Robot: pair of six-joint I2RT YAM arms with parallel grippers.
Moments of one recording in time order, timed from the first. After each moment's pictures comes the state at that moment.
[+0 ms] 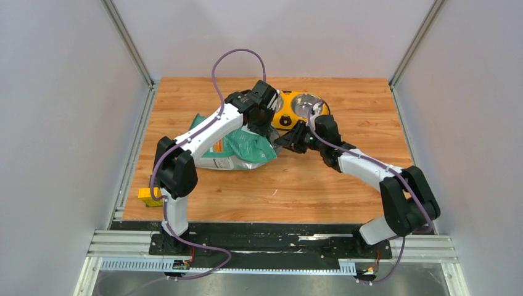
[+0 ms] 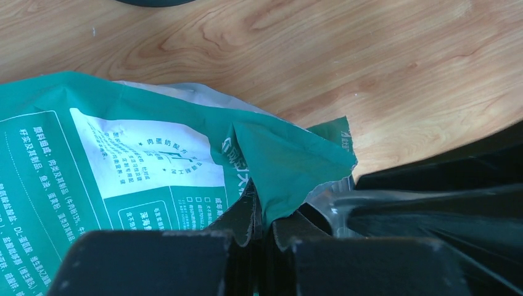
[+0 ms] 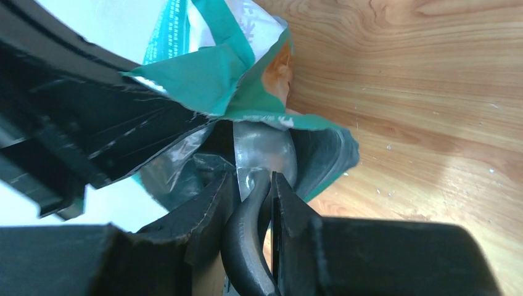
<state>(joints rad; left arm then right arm) -0.68 1.94 1.83 -0.89 -0.03 -0.28 0.44 1.47 0.82 0.21 -0.42 0.93</state>
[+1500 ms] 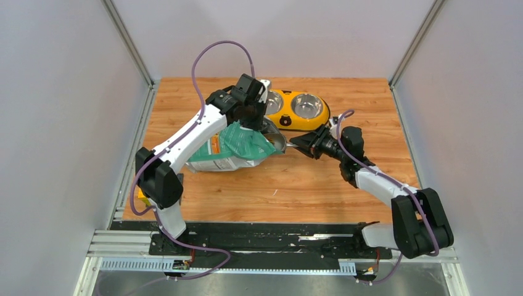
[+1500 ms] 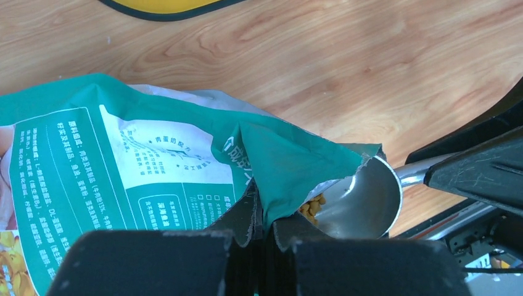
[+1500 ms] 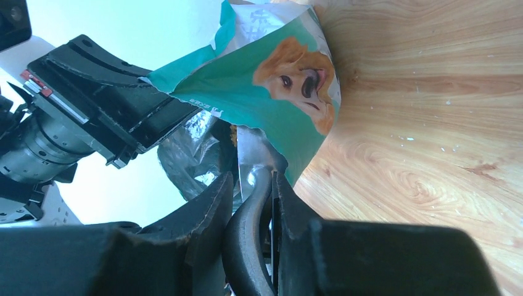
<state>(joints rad) -0.63 1.78 1.77 -0.88 0.02 -0.29 0.29 1.32 0.57 0.54 -0.62 1.33</state>
